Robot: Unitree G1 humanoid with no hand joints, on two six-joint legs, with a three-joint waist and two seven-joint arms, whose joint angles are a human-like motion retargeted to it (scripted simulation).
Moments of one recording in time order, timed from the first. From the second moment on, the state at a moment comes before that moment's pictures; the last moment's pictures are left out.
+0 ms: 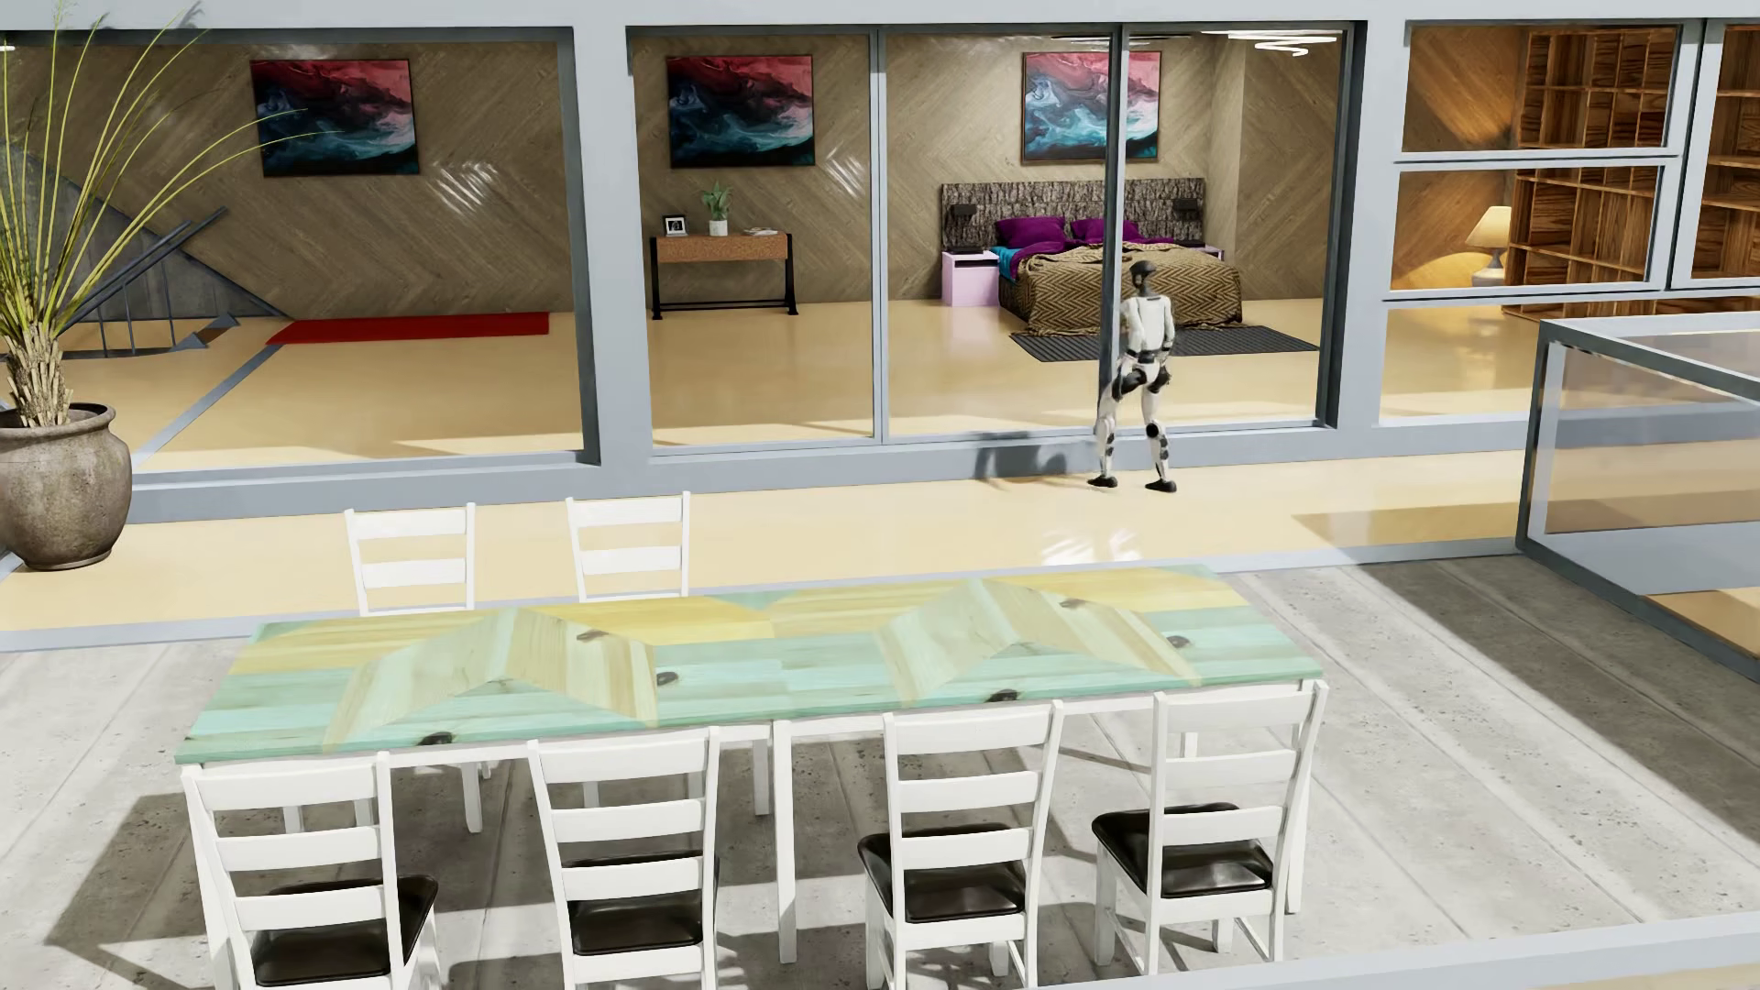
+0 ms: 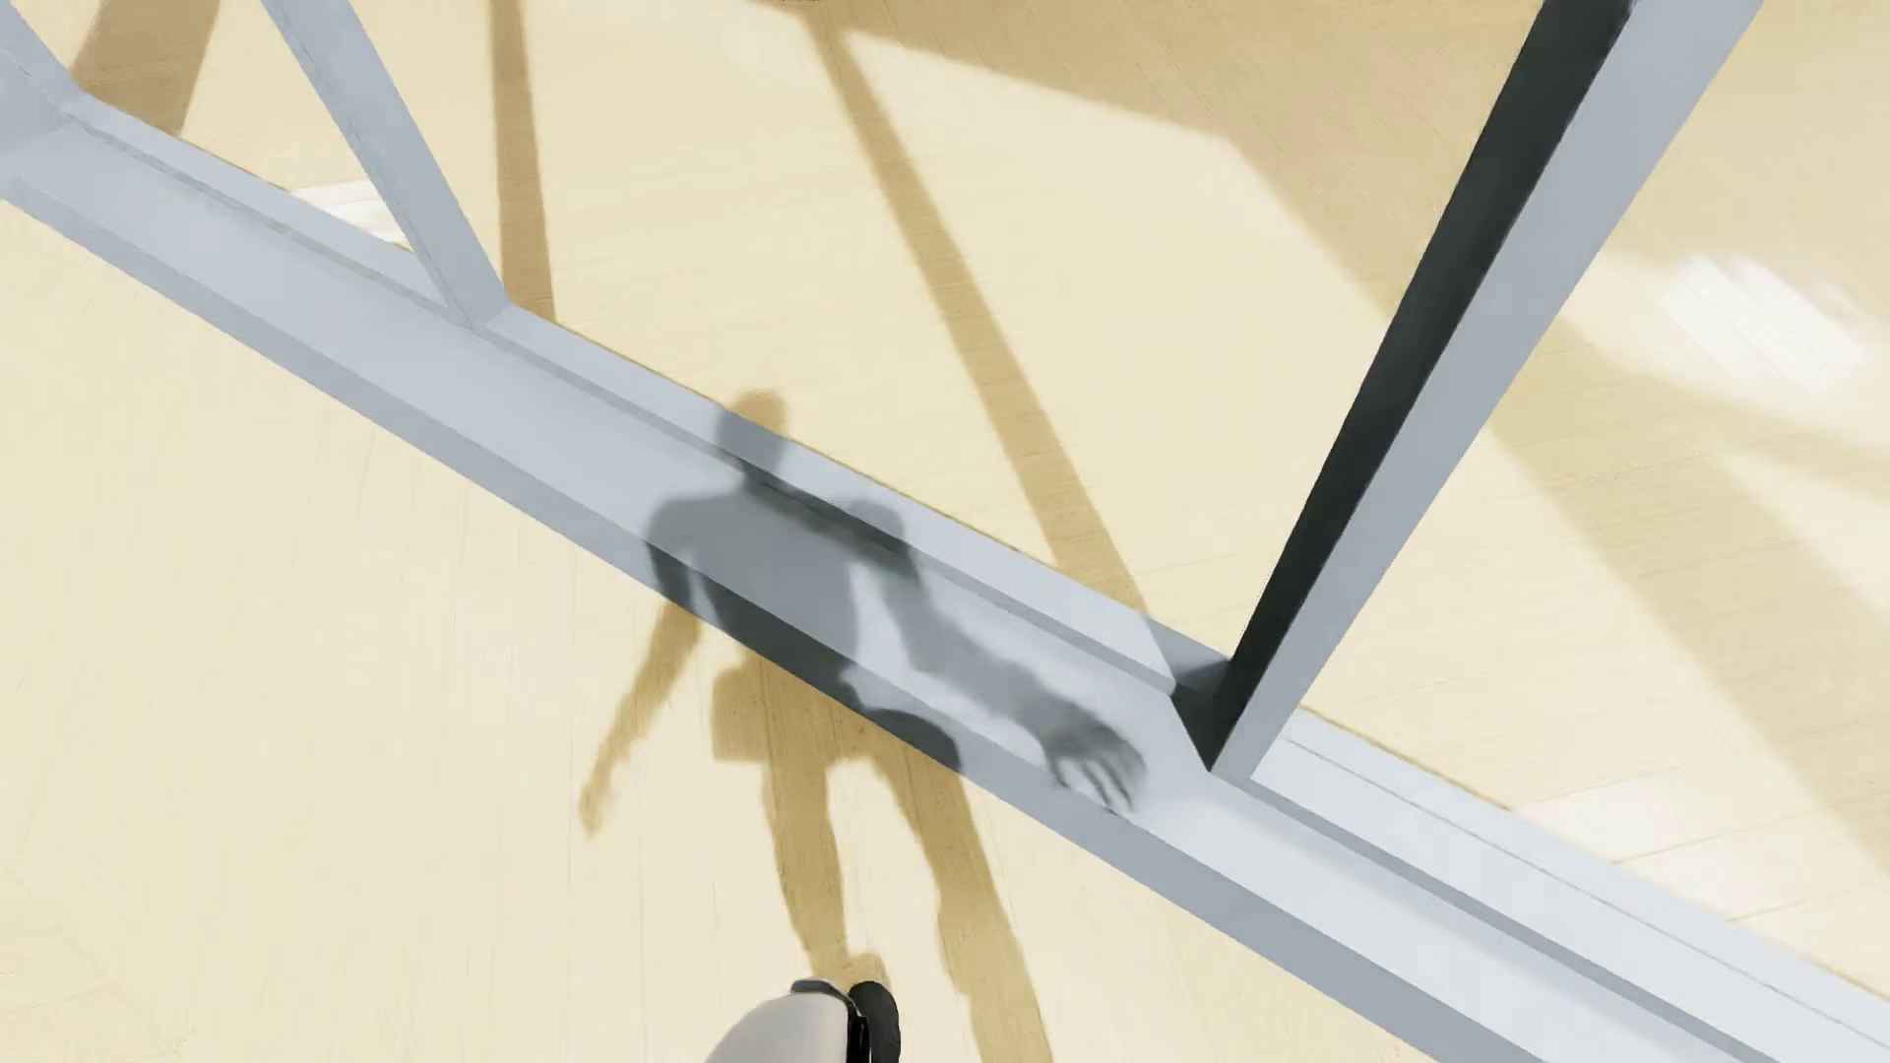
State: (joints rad) body -0.53 -0.03 0.02 0.03 -0.02 0.06 0.03 0.06 0.14 0.61 0.29 0.48 0.05 0.01 -0.18 0.08 -0.28 -0.08 0.10 0.32 -0.02 0.67 0.91 0.78 -1.83 0.34 0.17 0.03 0.33
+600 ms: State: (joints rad) body -0.40 -0.11 0.04 -0.04 -0.38 -0.05 0.44 -0.14 0.20 0.61 1.23 0.40 -0.07 -0.23 0.06 -0.07 -0.11 0.20 0.09 0.07 0.16 0.61 0.60 0.87 -1.40 0.17 0.26 -0.11 0.04
